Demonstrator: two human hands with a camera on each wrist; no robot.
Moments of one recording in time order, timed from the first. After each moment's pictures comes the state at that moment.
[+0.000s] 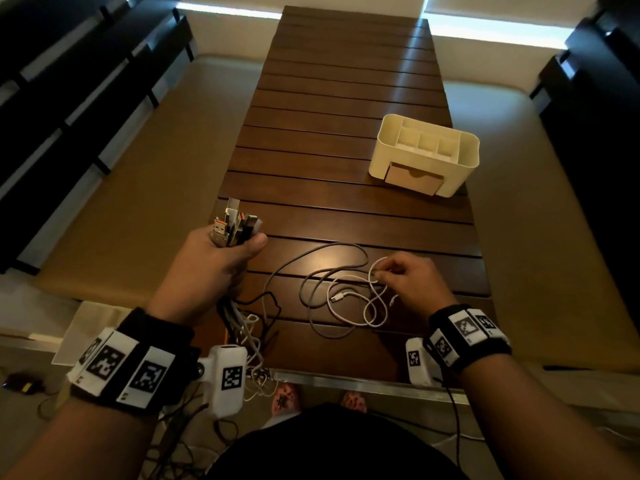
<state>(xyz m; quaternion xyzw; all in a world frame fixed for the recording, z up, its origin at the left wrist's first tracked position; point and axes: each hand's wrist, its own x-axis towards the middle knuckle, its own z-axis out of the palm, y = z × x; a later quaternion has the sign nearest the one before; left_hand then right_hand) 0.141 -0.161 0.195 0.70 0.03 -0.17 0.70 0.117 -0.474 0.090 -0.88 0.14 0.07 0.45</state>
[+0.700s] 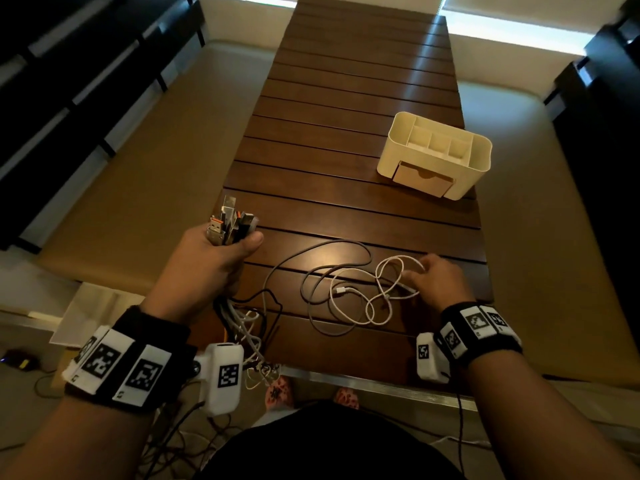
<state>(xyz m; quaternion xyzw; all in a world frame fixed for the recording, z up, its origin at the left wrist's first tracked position) 0.137 -0.153 0.182 0.69 0.07 -0.15 0.71 0.132 -0.508 0.077 -0.93 0.26 0.14 0.23</state>
